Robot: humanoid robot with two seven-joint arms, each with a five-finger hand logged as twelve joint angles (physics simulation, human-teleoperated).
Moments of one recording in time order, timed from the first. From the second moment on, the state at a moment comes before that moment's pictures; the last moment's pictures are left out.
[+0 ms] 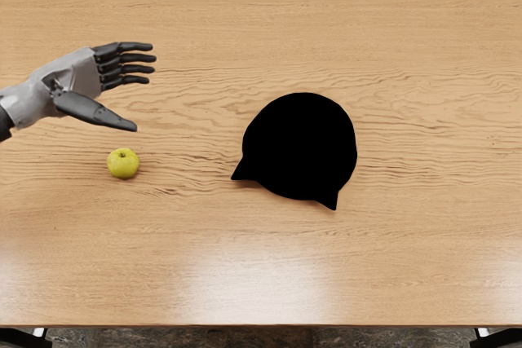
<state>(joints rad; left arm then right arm) -0.42 0.61 -1.25 -1.33 0.78 -0.61 0.04 0.02 0.00 0.01 0.08 -0.12 0.11 0.04</state>
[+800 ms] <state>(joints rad) -0.39 0.90 -1.18 -1.42 0.74 -0.61 0.07 -0.03 0.00 0.01 0.07 -0.12 0.10 0.03</state>
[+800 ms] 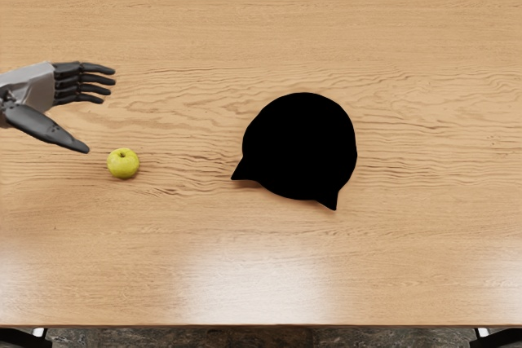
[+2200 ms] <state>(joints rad) -1.28 0.99 -0.26 -1.67 0.62 -0.29 0.61 -0.03 0.00 0.01 0.07 -0.12 0.10 0.03</state>
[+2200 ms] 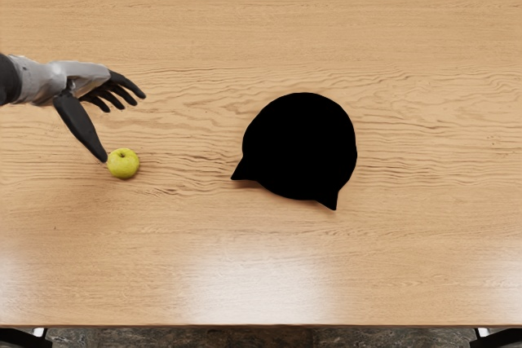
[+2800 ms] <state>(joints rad) -1.48 0.85 0.30 -1.72 0.70 0.30 0.61 -0.03 0.00 0.01 0.07 -0.12 0.10 0.03</state>
